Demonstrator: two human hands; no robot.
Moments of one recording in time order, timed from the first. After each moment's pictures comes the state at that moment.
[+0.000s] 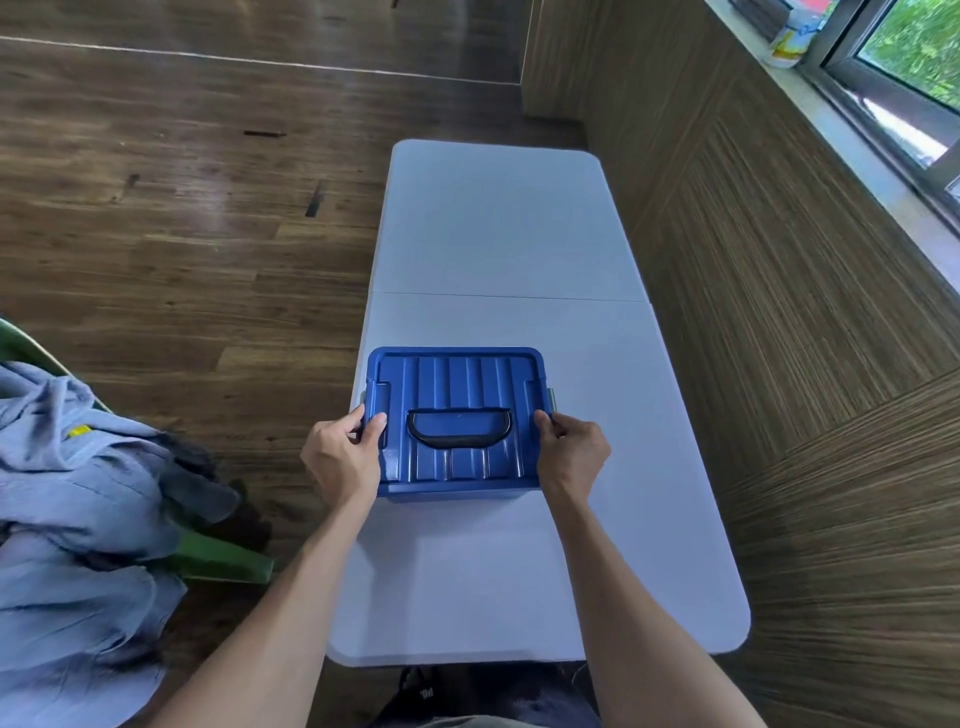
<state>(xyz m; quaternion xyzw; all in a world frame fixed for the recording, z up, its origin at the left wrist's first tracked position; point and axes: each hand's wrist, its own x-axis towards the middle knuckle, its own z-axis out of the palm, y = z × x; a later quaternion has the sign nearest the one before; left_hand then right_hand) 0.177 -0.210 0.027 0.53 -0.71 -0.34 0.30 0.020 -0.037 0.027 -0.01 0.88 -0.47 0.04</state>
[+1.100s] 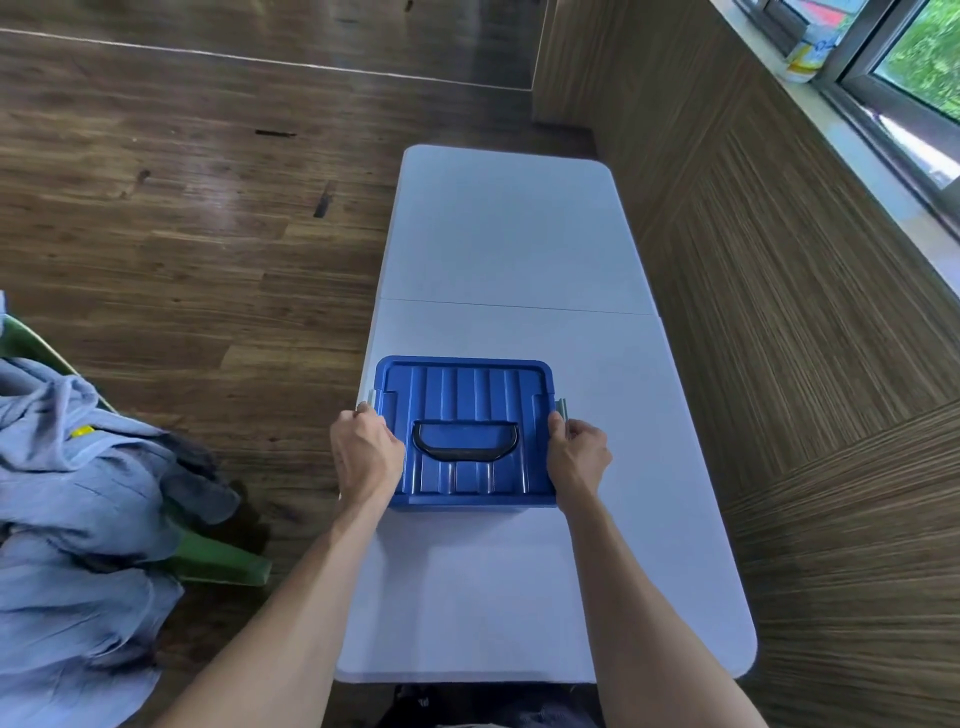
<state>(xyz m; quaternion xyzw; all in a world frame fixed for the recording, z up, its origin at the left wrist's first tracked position) 0.151 -0.214 0.038 0.51 -0.81 -0.23 0.19 0.003 -0.044 0.036 0.04 0.86 -0.49 0.14</state>
